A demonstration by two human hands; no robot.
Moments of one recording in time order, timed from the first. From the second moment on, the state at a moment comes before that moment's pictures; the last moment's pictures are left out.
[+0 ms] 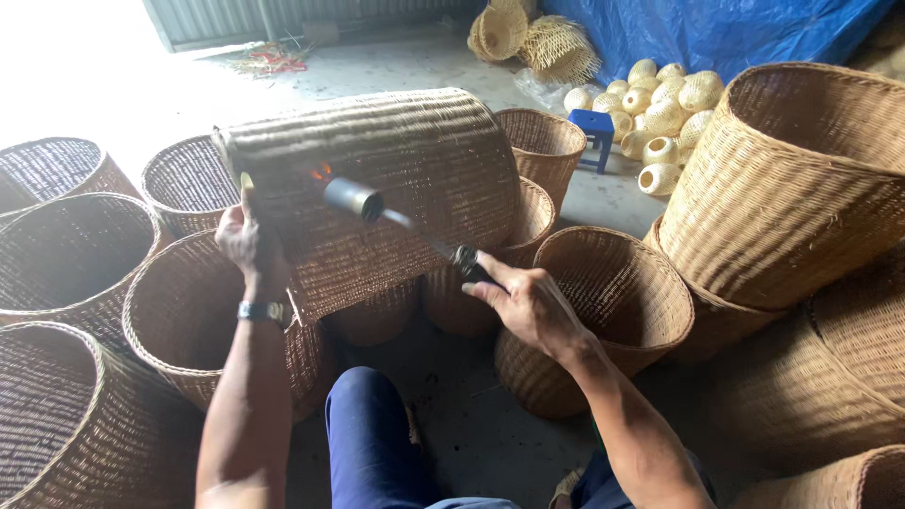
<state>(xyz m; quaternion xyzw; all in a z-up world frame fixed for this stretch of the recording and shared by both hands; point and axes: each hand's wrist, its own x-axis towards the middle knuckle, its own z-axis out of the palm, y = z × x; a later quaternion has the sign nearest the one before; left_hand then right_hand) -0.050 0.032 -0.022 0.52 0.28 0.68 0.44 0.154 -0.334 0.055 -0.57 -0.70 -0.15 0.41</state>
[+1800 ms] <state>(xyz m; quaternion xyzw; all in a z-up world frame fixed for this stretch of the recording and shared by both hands) -0.222 0.149 -0.055 0.54 0.39 0.65 0.36 0.332 -0.371 0.046 -0.73 -0.45 0.21 0.46</state>
